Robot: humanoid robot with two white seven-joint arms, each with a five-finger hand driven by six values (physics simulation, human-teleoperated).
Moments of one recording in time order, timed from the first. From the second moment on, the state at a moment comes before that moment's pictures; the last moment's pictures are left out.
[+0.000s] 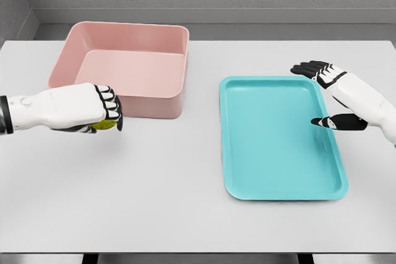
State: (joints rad) left arm -0.49 1.02 -0.55 -1.80 -0.40 -0.61 -0.43; right arm -0.06 -0.49 -0.18 -1.73 0.24 -0.61 0.61
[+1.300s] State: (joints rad) left arm -0.94 0.73 -0.76 -1.25 -0.40 -0.61 -0.43; right arm -0.06 -0.49 -0.18 -1.73 0.24 -0.61 0.61
